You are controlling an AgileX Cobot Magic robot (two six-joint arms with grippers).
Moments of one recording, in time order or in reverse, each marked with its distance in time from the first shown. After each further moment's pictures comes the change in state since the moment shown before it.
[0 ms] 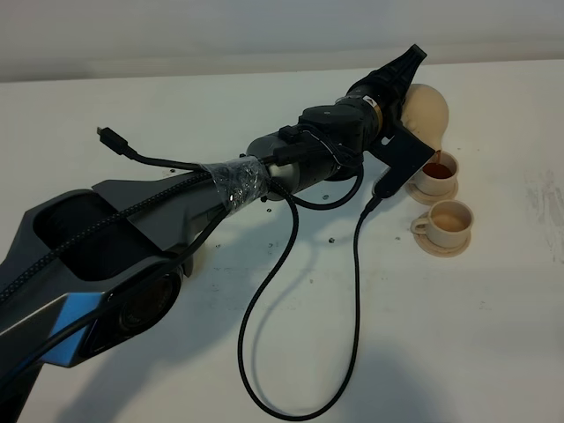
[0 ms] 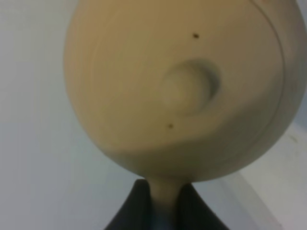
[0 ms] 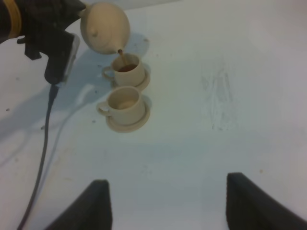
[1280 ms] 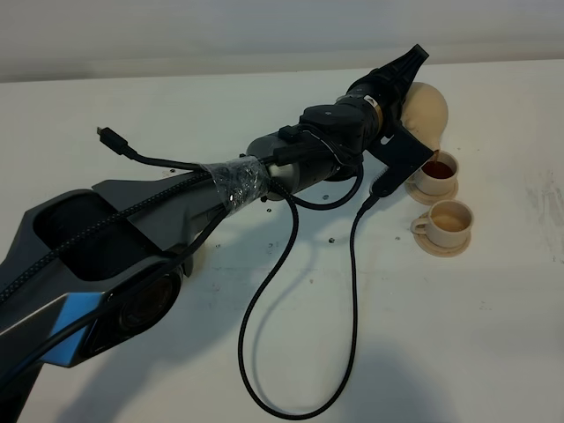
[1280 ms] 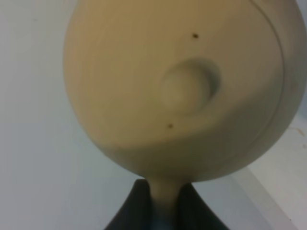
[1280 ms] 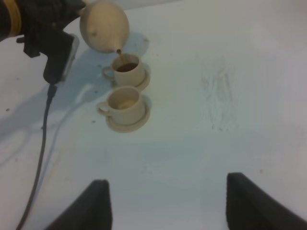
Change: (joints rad) left arm 0.000 0.000 0.000 0.036 -0.001 -0.001; right arm 0.000 0.000 0.000 0.000 0.000 0.000
